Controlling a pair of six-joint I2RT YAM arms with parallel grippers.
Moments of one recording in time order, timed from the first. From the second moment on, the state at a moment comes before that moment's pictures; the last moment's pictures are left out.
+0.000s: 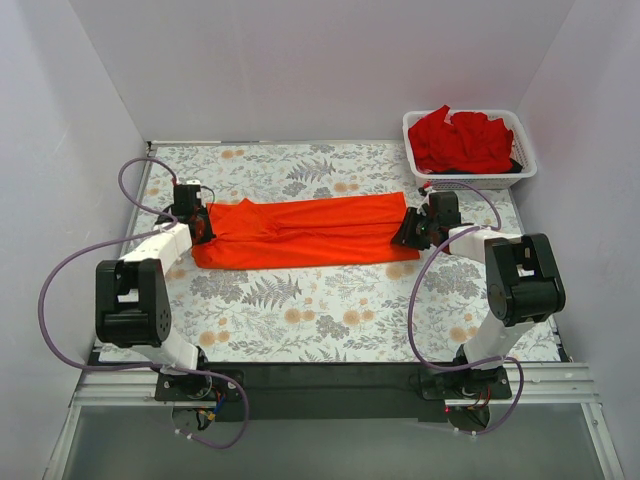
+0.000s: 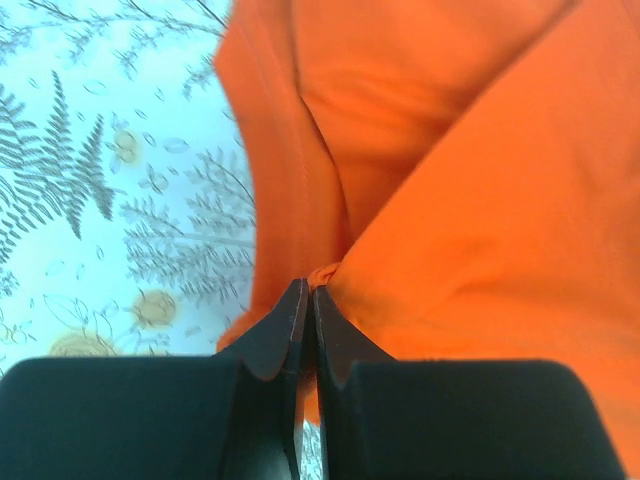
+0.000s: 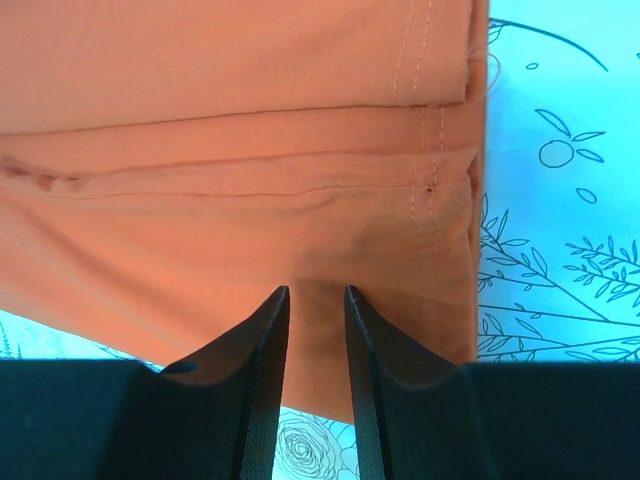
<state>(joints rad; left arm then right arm) 0.00 1.56 0.91 -0.25 -0.19 -0.16 0.17 1.70 0.84 0.01 -0.31 0.38</state>
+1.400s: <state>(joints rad) 0.13 1.28 0.68 -0.30 -0.02 -0.69 0.15 1.59 0.80 -0.06 -0.30 0.37</state>
